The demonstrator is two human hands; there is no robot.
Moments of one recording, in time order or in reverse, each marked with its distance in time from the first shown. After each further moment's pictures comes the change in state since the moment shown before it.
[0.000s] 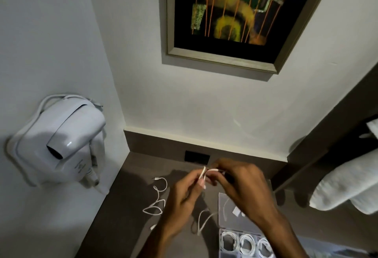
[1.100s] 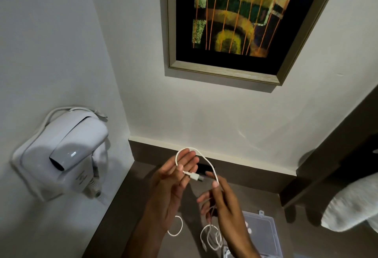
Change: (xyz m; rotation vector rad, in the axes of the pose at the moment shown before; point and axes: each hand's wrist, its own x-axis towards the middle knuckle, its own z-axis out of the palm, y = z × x) left_hand 0.037 0.032 -0.030 -0.870 0.170 -0.106; right_hand -0.012 -0.001 0.080 1.149 0.086 0.514
